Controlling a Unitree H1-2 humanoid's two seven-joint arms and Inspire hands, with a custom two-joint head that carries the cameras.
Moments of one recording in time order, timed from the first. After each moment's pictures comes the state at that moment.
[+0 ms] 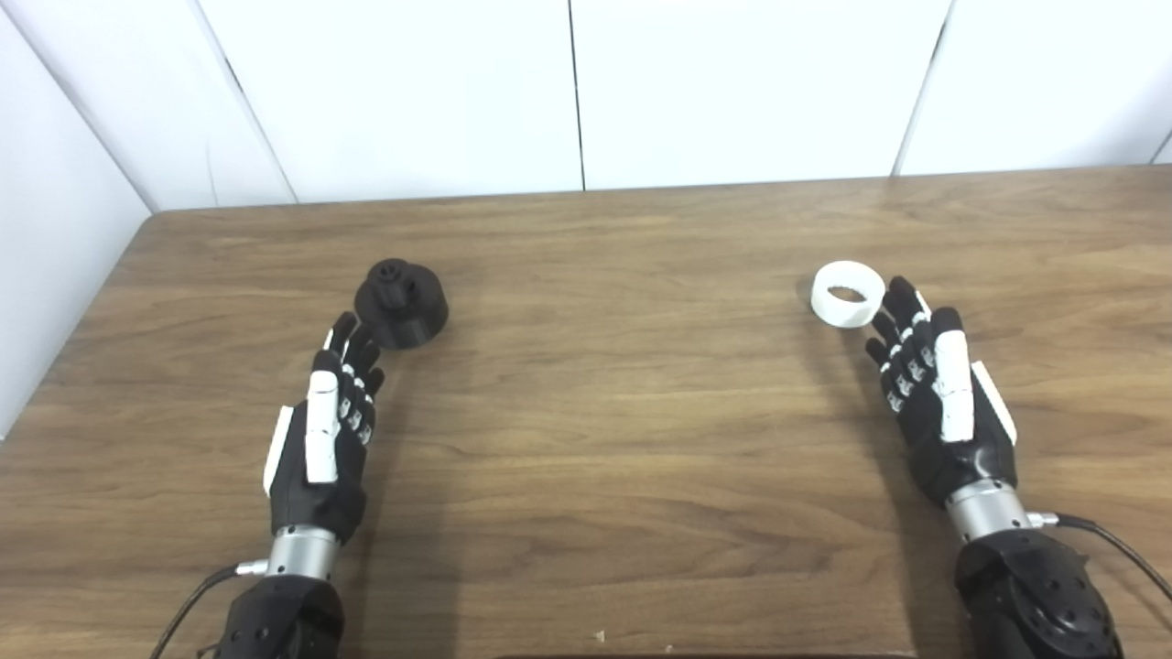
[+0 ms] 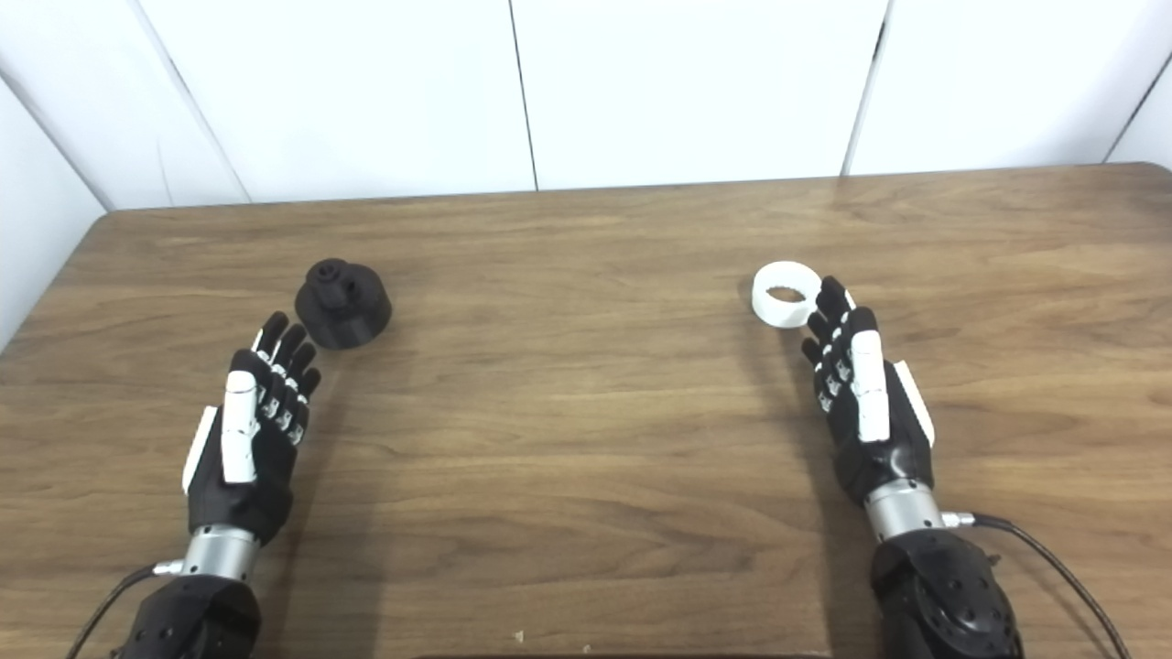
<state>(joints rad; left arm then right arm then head) 0.11 0.08 0.18 -0.22 -0.25 0.10 -0.09 0.00 -0.10 -0.11 -0.20 0.23 0.18 0.09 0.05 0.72</state>
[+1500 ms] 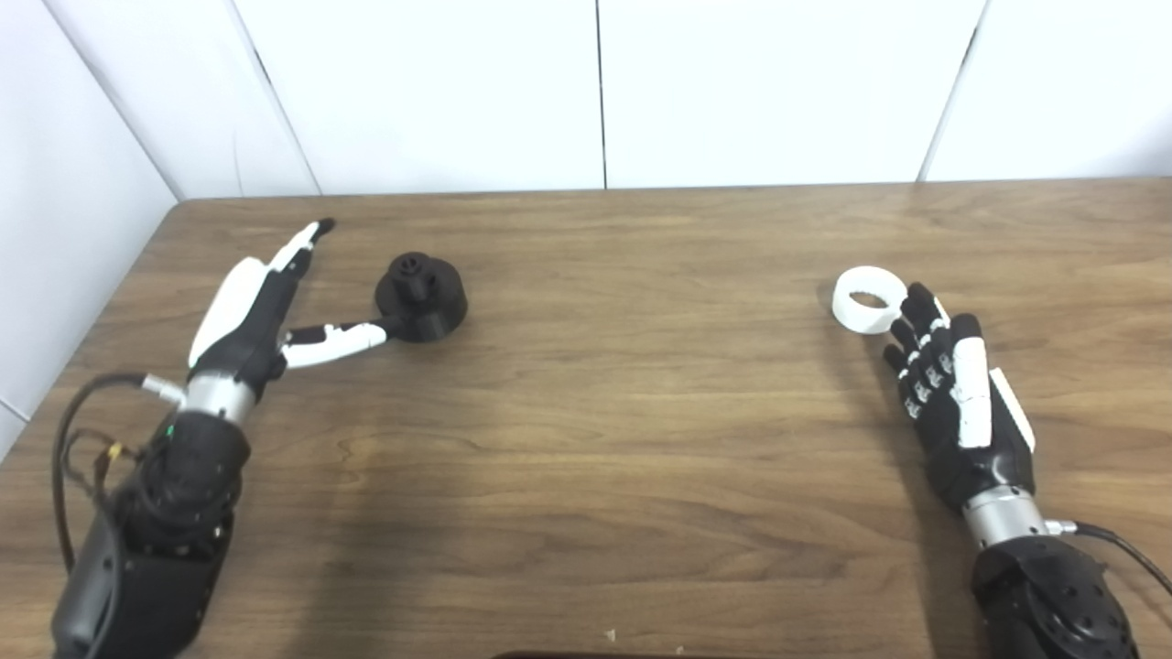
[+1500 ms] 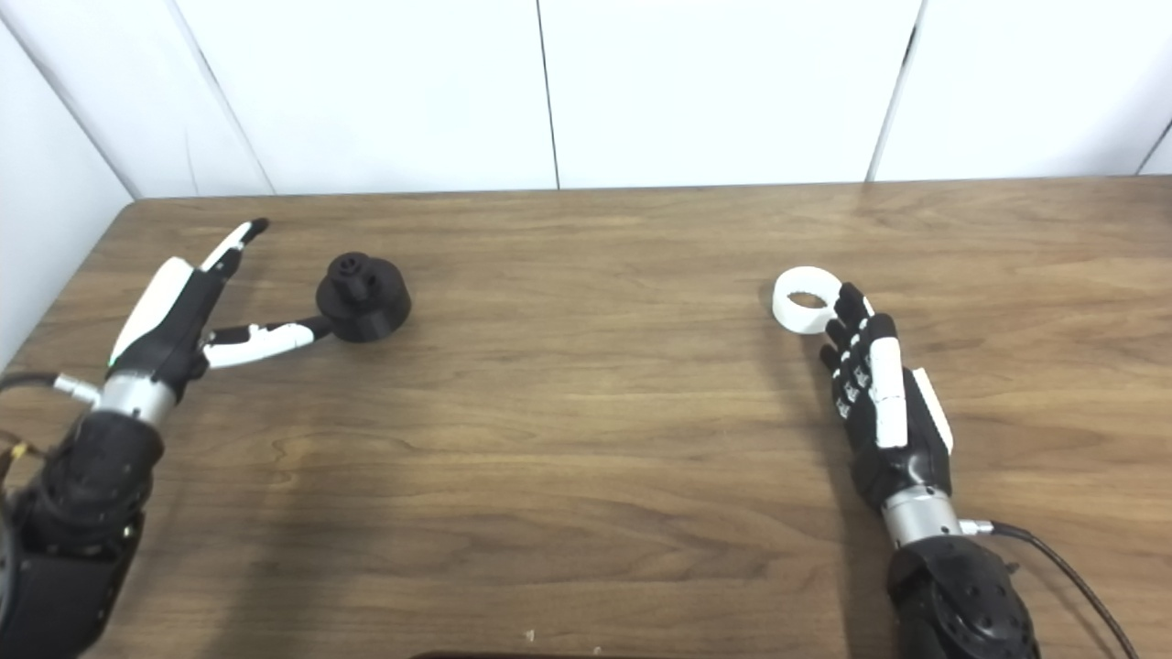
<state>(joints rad) -0.18 0.54 -0.01 -0.16 0.40 0.33 -0.15 -0.01 -0.11 -0.10 -0.16 0.22 0.17 0.09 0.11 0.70</state>
